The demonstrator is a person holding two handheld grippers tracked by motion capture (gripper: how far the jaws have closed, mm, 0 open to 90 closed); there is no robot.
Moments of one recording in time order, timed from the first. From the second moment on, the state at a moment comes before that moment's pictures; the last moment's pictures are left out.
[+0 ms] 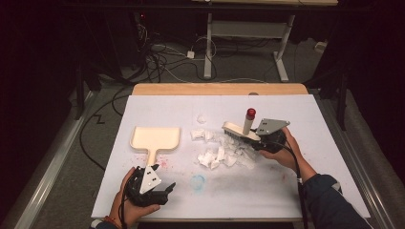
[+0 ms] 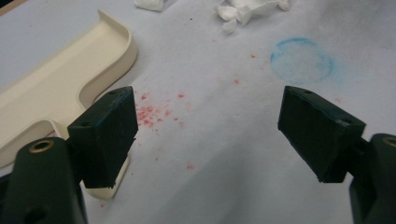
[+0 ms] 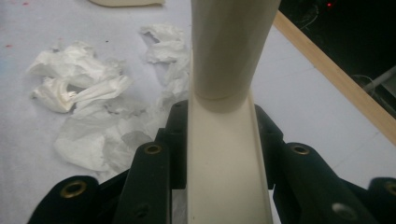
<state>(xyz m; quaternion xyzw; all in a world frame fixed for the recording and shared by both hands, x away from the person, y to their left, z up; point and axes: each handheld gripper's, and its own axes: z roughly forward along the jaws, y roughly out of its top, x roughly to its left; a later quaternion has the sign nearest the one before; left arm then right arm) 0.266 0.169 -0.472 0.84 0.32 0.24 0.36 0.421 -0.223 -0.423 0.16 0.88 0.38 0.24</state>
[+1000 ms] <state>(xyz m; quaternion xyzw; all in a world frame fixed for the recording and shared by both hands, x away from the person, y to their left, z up) 0.266 0.178 -0.471 0.83 0.33 0.24 0.37 0.501 -0.156 -0.398 0.19 0.87 0.37 0.25</state>
